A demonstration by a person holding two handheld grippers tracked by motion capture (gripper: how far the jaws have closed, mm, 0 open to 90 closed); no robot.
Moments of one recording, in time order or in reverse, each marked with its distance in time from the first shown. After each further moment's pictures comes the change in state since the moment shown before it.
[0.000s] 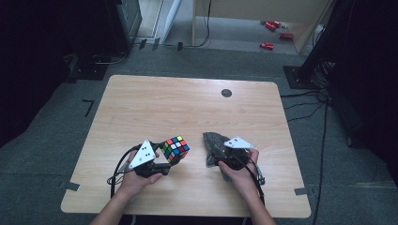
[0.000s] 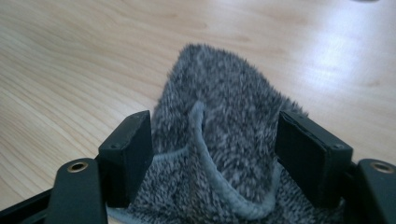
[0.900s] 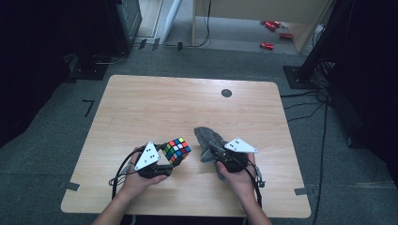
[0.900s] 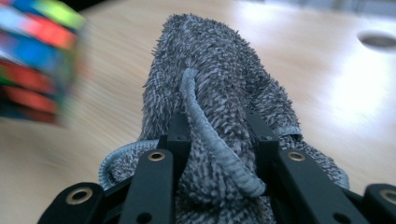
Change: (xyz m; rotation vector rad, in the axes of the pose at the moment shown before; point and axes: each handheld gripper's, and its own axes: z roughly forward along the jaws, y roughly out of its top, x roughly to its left) left arm -0.007 -0.005 0.008 0.056 0.040 0.040; right arm 0.019 0.013 -0.028 -0.163 0.112 0.002
